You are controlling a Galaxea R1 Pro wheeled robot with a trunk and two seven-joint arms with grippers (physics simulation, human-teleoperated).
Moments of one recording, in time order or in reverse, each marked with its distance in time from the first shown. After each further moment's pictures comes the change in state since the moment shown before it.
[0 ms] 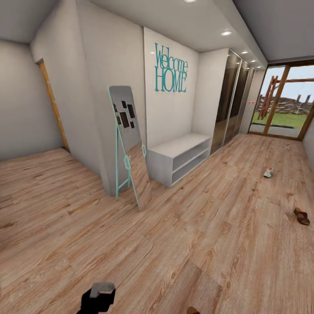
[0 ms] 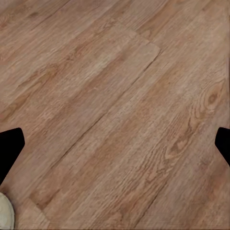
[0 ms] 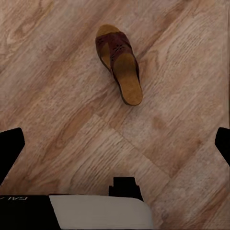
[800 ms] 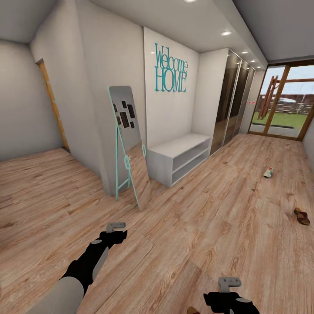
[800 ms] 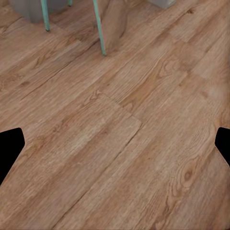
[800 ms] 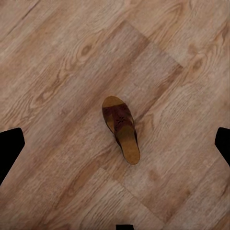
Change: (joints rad) left arm -0.382 -0.038 -0.003 -0.003 0.043 0.260 -0.004; right arm -0.070 -0.002 0.006 -0.608 -0.005 0.609 0.006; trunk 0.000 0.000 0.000
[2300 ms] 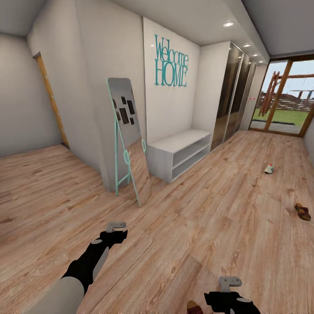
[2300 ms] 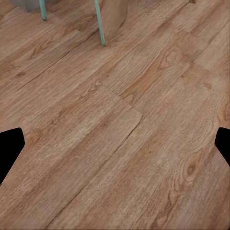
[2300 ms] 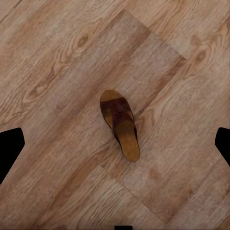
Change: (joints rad) left arm -0.001 -0.002 -0.002 0.000 0.001 -0.001 0.000; right arm 0.000 -0.003 -0.004 -0.002 0.002 -0.001 0.001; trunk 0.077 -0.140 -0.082
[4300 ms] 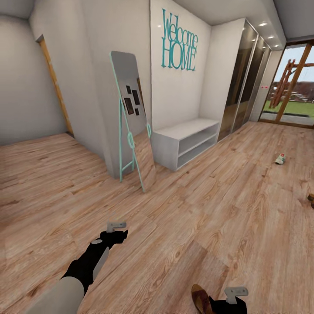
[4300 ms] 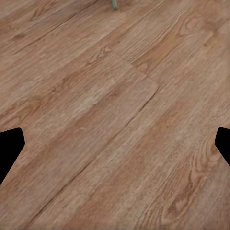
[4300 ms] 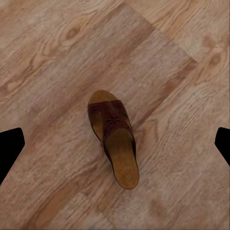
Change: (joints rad) left arm 0.000 0.000 -0.005 0.000 0.000 0.001 -0.001; right arm 0.004 -0.043 0.005 0.239 0.004 -0.424 0.003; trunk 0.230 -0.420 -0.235
